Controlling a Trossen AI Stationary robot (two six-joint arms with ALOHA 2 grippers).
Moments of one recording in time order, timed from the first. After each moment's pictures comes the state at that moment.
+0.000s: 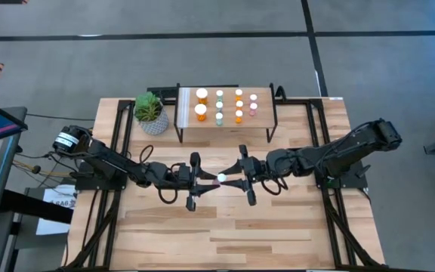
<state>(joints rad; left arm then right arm) -0.30 1.53 0.66 1.03 -0.24 -0.04 0.26 1.39 0.99 0.27 0.13 0.09</state>
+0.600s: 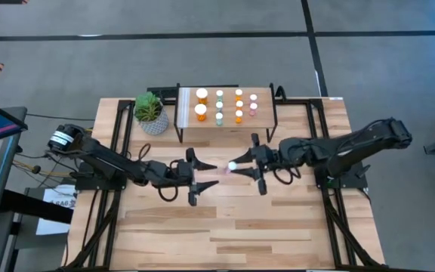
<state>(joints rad) -0.30 1.49 0.66 0.93 -0.36 -0.05 0.22 1.26 1.00 0.12 0.13 0.08</state>
